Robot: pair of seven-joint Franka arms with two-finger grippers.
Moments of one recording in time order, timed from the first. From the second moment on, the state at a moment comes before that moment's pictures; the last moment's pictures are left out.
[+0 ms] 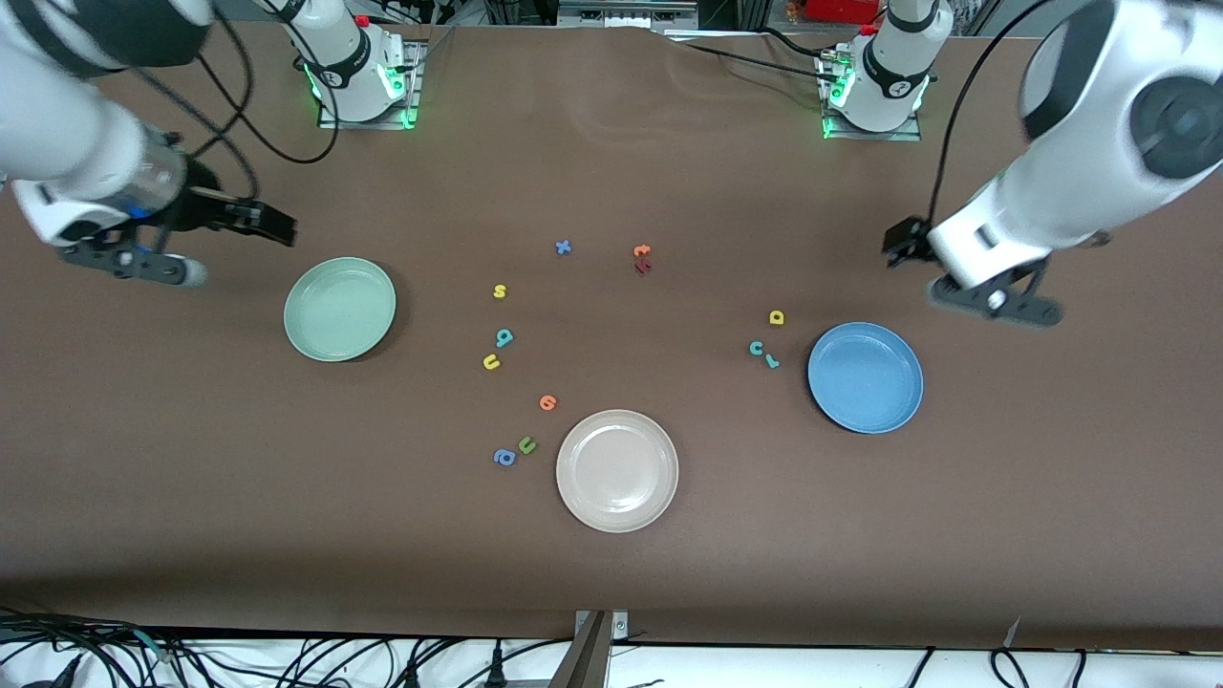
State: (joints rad) left arm -0.07 0.20 -0.19 -1.62 -0.01 1.63 -0.03; right arm 0.13 0.07 0.11 -1.64 0.04 1.55 0.47
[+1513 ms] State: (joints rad) left arm -0.26 0.46 -0.19 -2.18 0.05 2.52 -0.40; right arm 0.14 0.35 0.47 -2.26 0.01 2.51 0.87
